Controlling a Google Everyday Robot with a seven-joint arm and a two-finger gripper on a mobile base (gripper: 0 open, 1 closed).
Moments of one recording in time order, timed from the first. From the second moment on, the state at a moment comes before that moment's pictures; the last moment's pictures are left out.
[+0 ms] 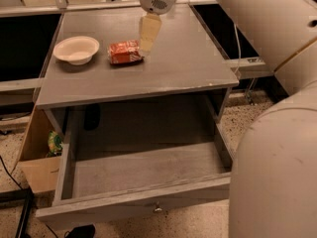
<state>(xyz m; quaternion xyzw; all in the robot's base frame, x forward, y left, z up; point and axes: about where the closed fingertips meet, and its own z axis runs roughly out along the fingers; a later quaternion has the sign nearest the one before) 0.704 0.037 0.965 -0.71 0.64 -0.04 0.29</state>
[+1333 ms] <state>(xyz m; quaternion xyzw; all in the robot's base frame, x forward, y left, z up) 0.767 0.044 0.913 -0.70 0.64 0.00 0.31</state>
